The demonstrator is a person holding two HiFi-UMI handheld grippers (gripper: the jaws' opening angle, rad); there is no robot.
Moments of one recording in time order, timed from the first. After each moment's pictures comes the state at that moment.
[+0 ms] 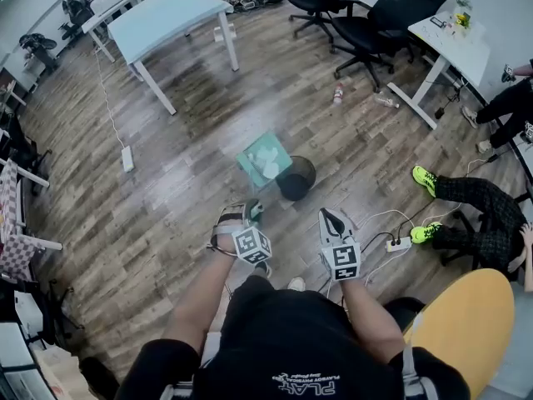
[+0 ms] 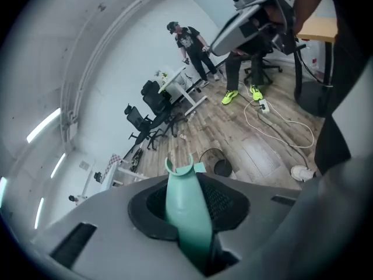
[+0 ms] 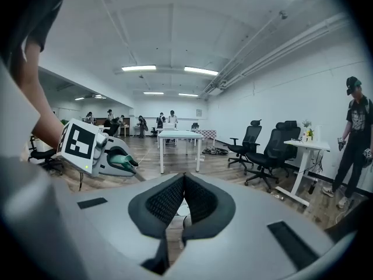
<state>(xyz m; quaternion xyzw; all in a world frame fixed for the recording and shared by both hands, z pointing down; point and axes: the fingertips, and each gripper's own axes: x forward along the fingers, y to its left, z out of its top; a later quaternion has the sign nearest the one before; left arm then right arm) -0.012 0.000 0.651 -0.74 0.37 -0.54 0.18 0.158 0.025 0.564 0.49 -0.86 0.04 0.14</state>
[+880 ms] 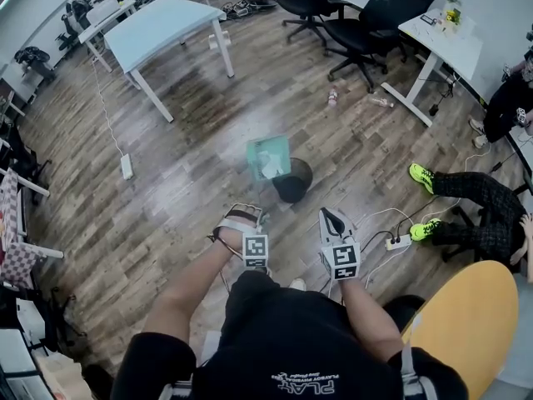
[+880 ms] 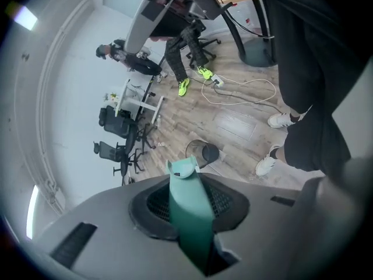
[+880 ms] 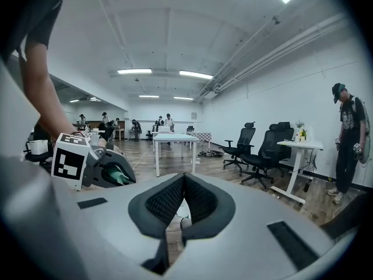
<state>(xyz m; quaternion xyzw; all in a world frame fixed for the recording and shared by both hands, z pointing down) 0.021 0.033 0.682 -0.68 0.16 -0.63 0.35 0.177 0.040 0.562 0.51 -0.85 0.04 0.12</state>
